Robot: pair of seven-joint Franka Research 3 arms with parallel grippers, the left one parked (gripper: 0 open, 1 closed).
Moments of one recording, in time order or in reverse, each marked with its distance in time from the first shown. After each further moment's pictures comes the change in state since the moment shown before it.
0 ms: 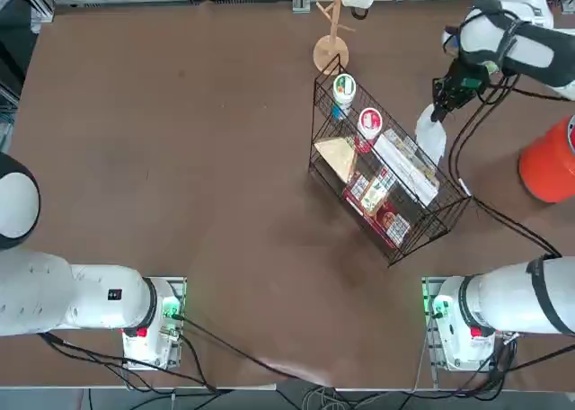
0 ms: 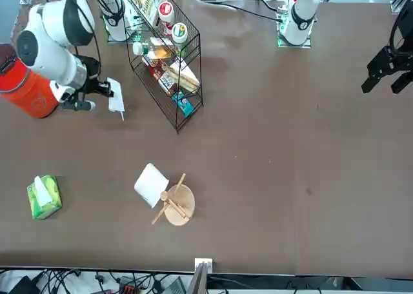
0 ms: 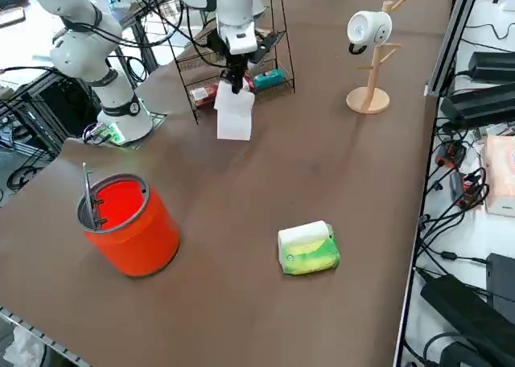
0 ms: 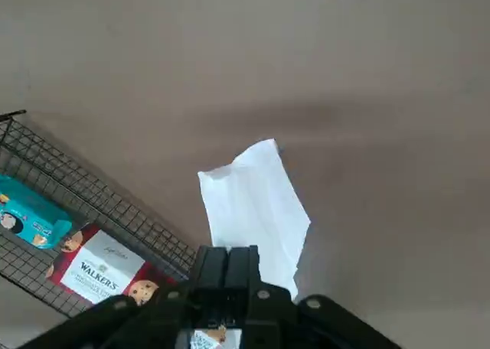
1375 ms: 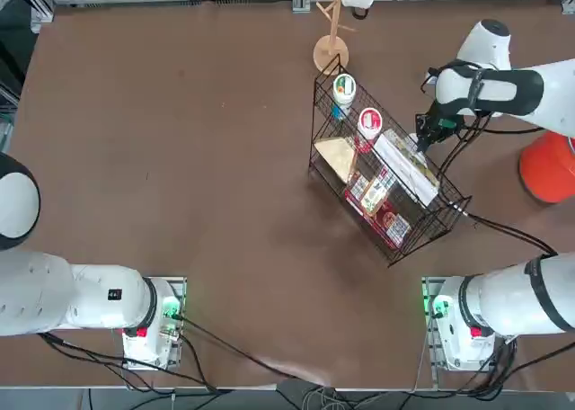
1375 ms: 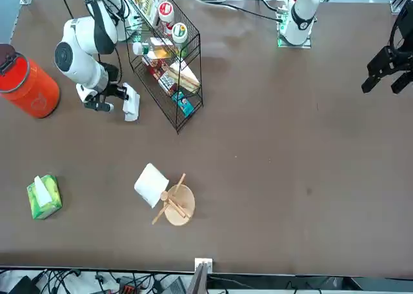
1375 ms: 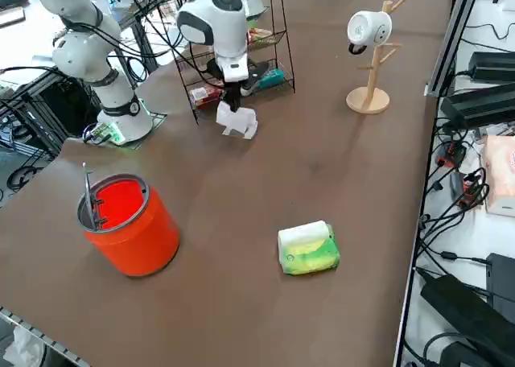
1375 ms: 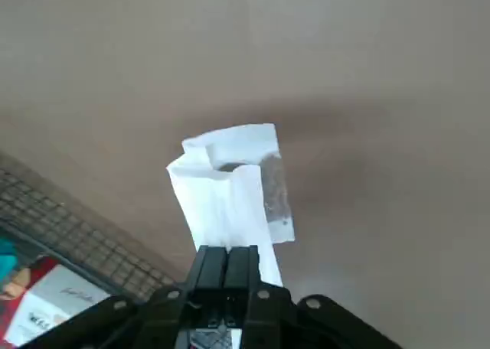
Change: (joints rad) arm 0.062 0.068 -0.013 -0.195 0.033 0.275 0.031
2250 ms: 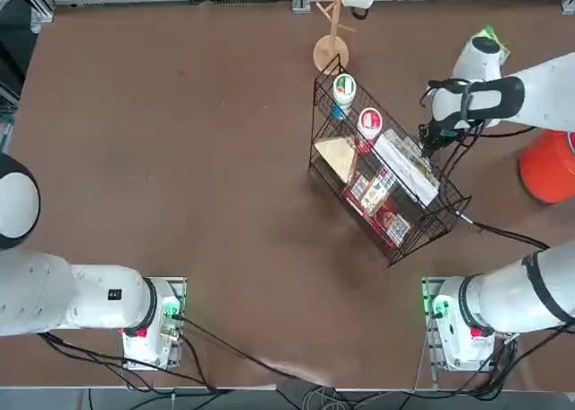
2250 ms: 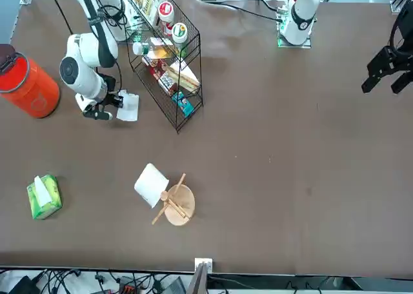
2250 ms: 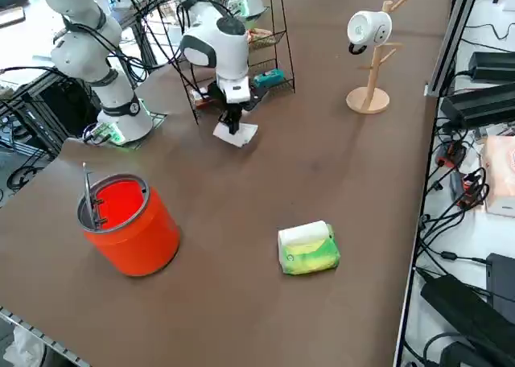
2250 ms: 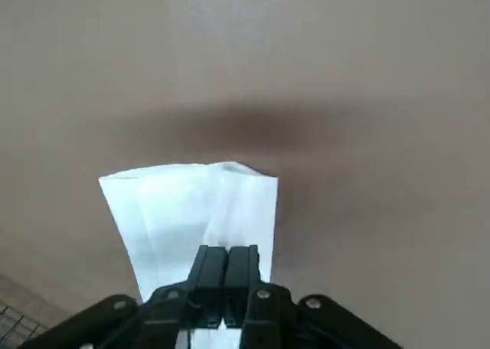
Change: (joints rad) arm -0.031 0.134 0.001 -0.005 -0.125 0.148 0.014
